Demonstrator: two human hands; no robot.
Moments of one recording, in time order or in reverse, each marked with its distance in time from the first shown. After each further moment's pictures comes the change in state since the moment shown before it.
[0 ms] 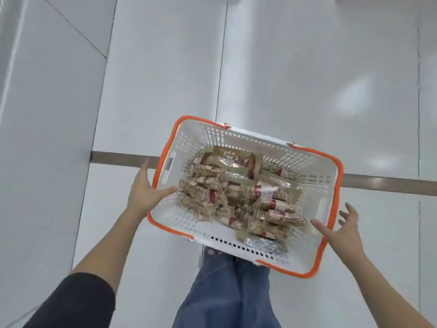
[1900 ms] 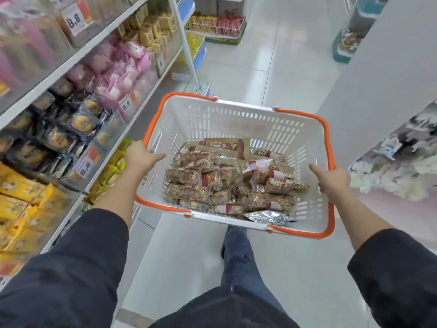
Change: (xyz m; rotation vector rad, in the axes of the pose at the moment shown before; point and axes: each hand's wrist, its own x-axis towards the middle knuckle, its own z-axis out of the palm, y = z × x) left_hand 0.189 0.580 -0.592 0.034 0.435 0.123; right_hand -0.012 -0.903 -0.219 0.153 0.218 -0.454
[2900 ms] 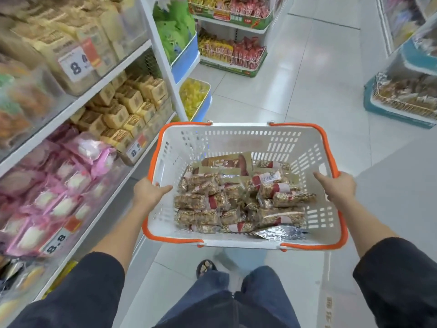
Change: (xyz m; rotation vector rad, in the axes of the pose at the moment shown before) left_hand 0.441 0.218 0.092 -0.182 -0.006 -0.215; right_hand 0.467 -0.327 0.189 -0.194 -0.095 -0.128
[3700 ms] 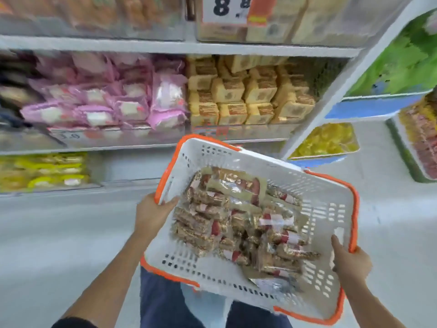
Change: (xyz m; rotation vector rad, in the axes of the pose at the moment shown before) left_hand 0.028 -0.012 0.106 -0.603 0.499 -0.838; right_hand 0.220 -0.180 0.254 -0.406 -0.449 -0.408
